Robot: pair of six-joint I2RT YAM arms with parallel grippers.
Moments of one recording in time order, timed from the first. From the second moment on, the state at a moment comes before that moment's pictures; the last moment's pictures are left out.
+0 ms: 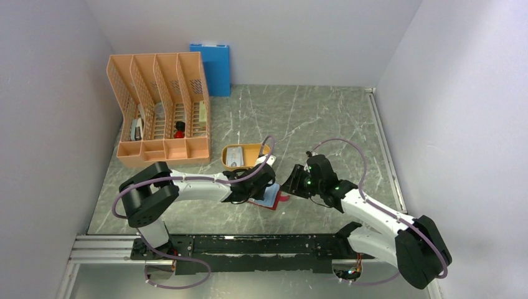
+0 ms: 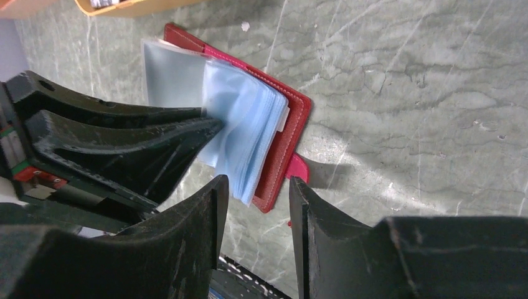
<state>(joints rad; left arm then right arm) -1.10 1.71 0.90 -0.11 -0.30 -0.55 0.57 1.03 0.41 -0.15 -0.19 0.80</state>
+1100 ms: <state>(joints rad) -1.10 1.68 0.86 -0.08 -0.31 -0.61 0.72 1.33 0.54 -0.04 -0.24 0.75</state>
